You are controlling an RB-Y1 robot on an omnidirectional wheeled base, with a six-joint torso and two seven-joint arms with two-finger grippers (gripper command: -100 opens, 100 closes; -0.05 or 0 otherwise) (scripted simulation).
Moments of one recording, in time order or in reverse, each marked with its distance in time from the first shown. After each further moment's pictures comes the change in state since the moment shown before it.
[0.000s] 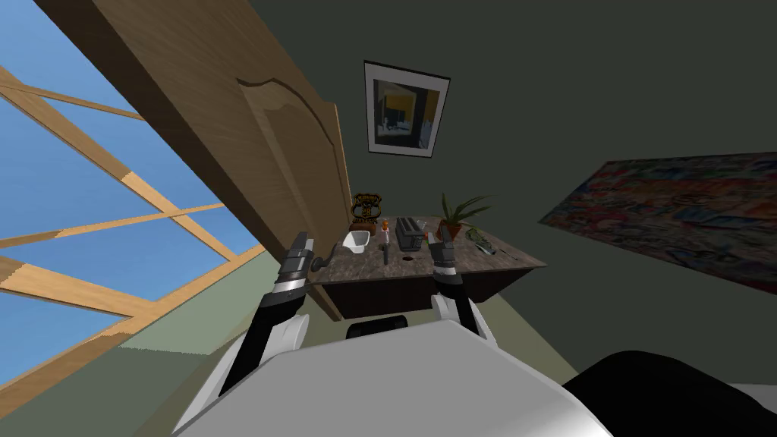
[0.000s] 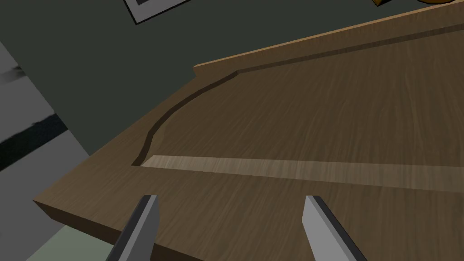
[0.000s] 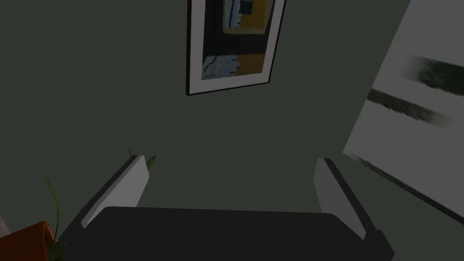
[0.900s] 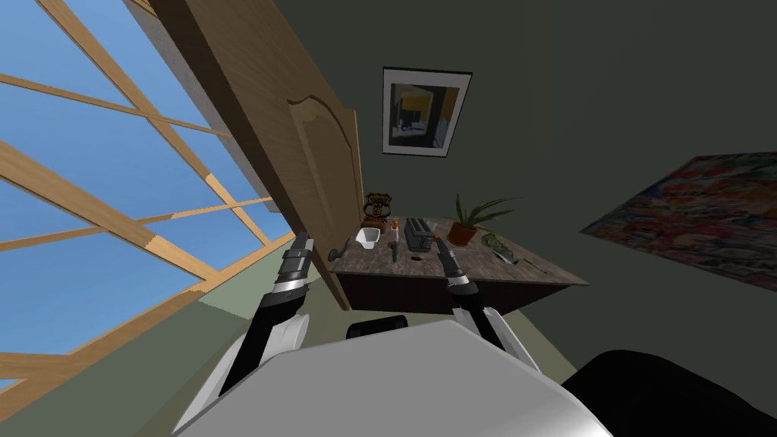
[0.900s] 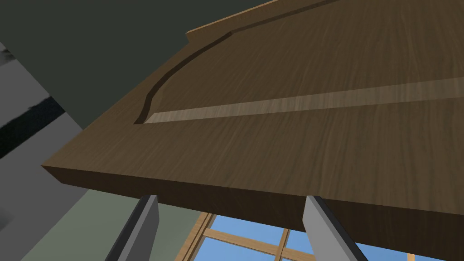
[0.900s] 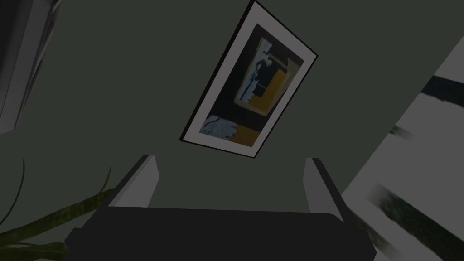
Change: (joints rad) left arm 0.000 0.000 0.000 0.000 0.000 0.000 0.000; right arm 0.103 -0.157 -0.145 0.042 0.230 -0.023 0.023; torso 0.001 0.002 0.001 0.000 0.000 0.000
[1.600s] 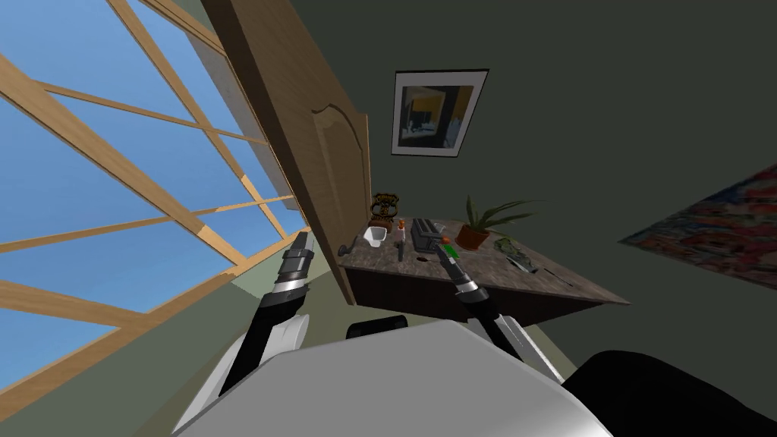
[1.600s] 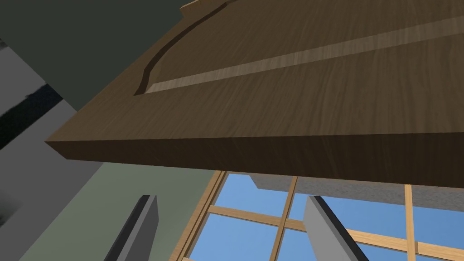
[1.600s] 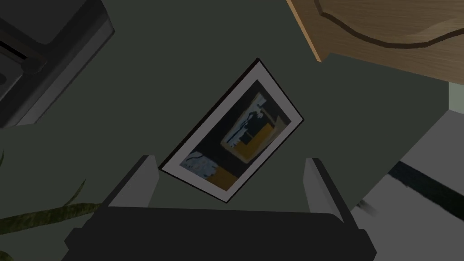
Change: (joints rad) left arm 0.000 0.000 0.000 0.000 0.000 0.000 0.000; right arm 0.070 -0.067 -0.087 0.026 0.171 -0.013 0.012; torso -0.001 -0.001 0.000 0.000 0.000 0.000
